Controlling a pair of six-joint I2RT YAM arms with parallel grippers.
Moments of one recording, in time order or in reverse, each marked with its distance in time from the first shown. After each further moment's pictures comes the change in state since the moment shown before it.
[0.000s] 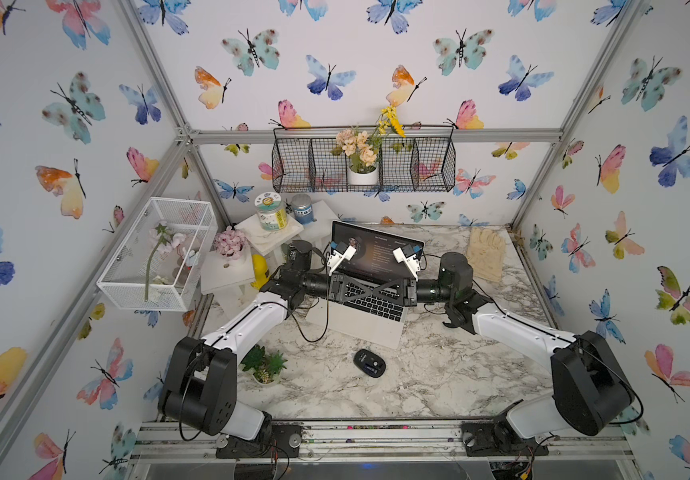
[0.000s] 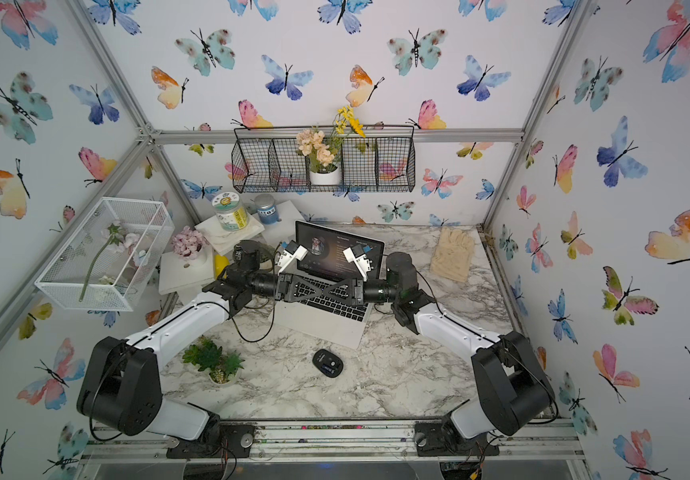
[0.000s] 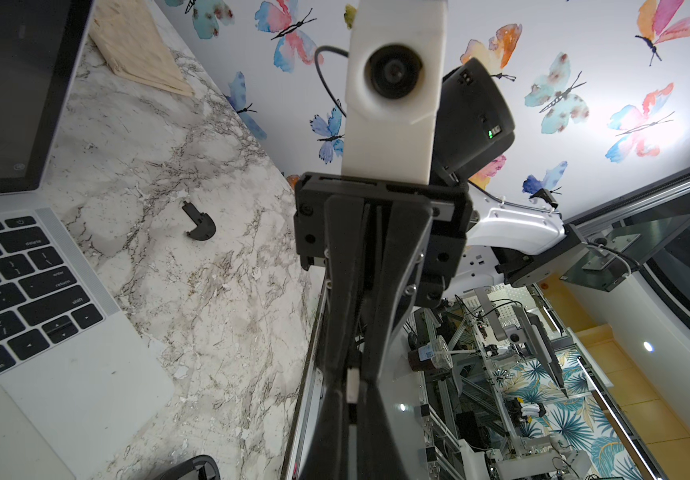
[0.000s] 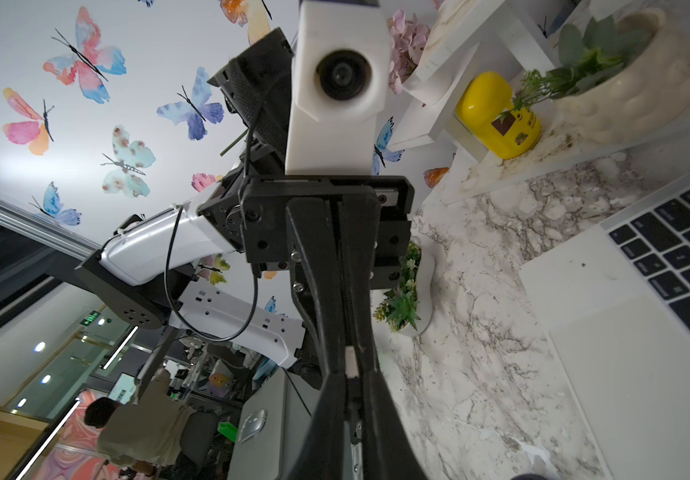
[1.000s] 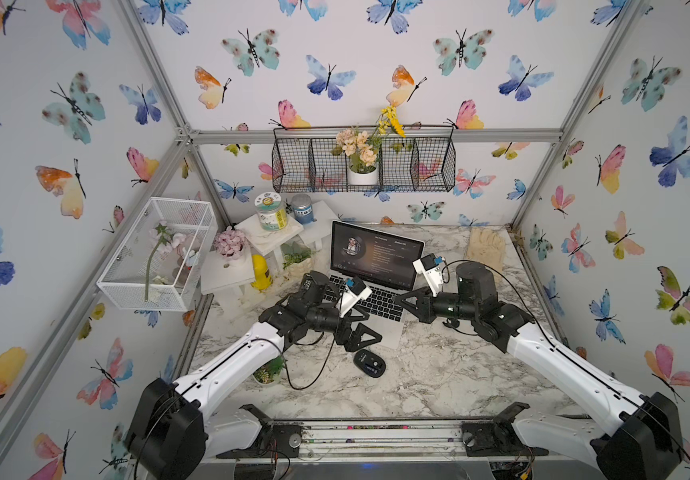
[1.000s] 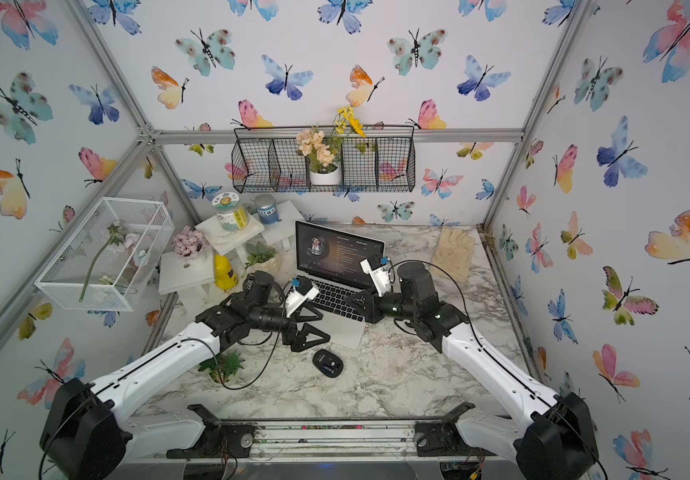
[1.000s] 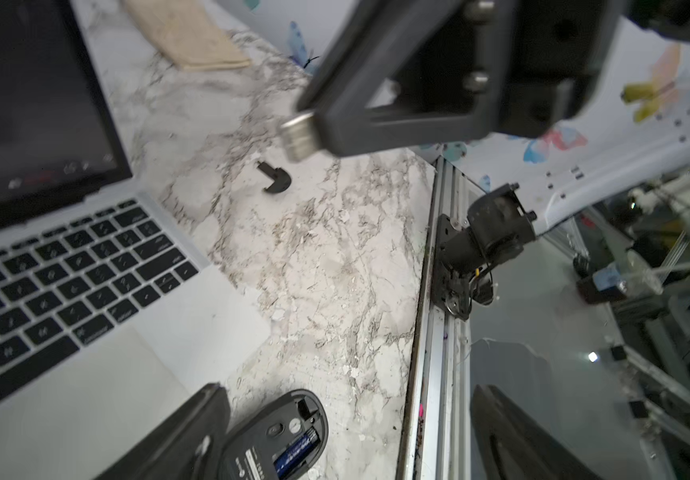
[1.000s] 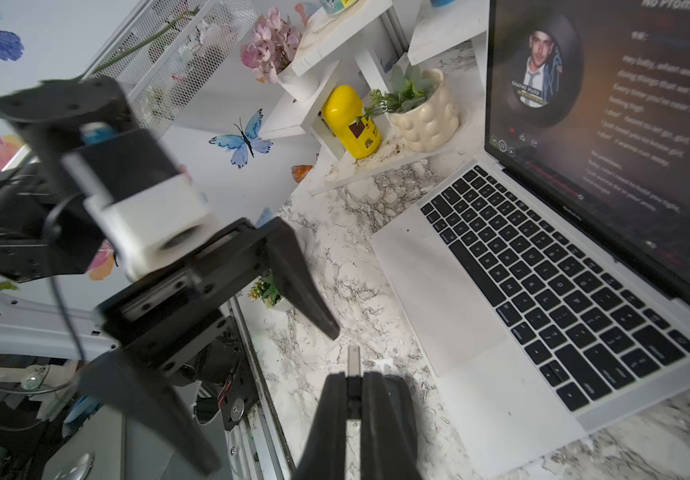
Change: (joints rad) left arm -0.283 -0.298 -0.148 -0.357 -0.512 0.752; right arm 0.013 -0.348 -0.012 -0.669 0.448 -0.476
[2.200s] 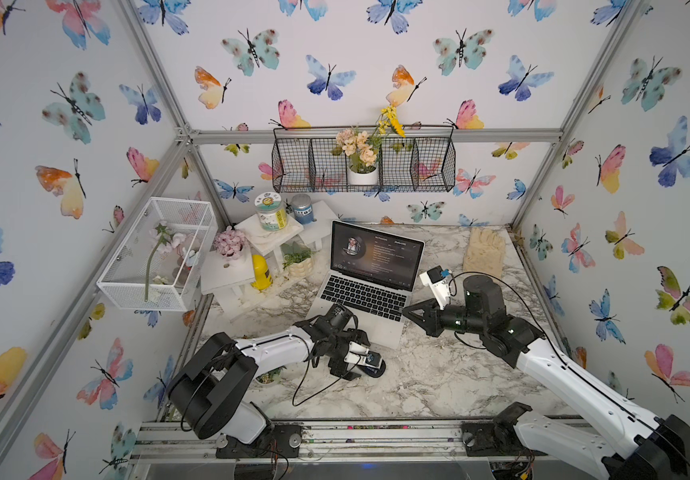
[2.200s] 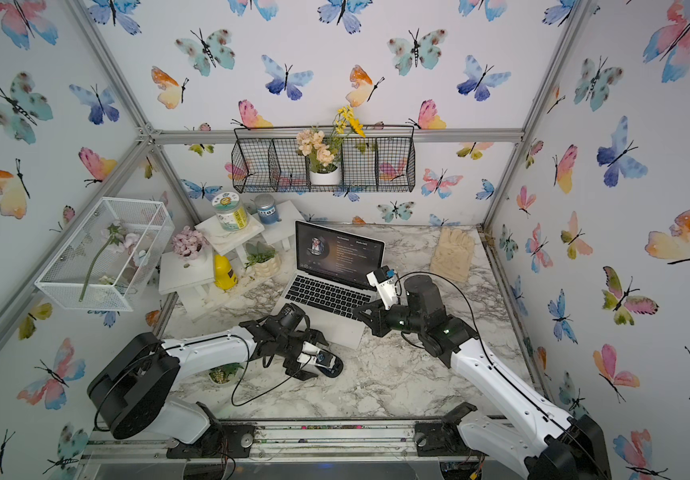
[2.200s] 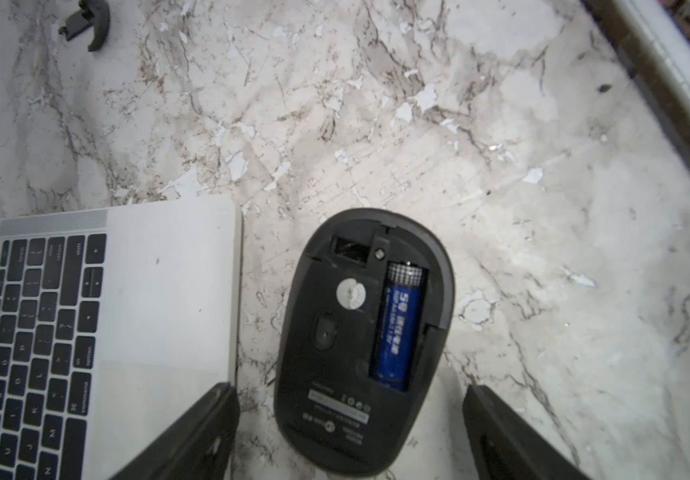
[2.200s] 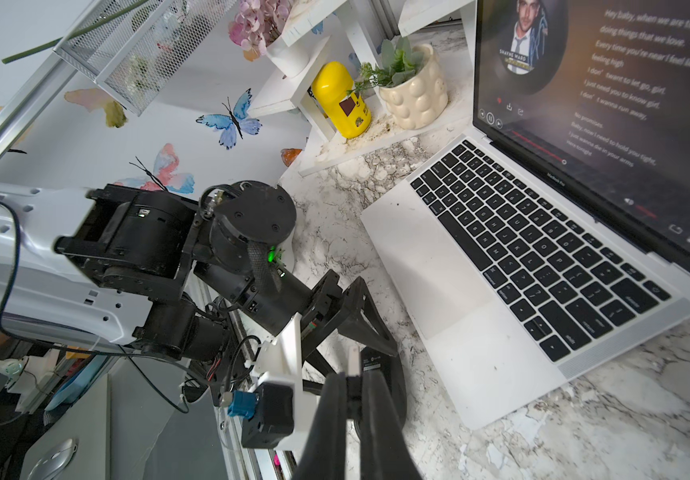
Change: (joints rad) left arm -0.077 0.338 -0.163 0.040 -0.312 1.004; right arm 0.000 -0.100 -0.099 -0.020 0.014 -0.014
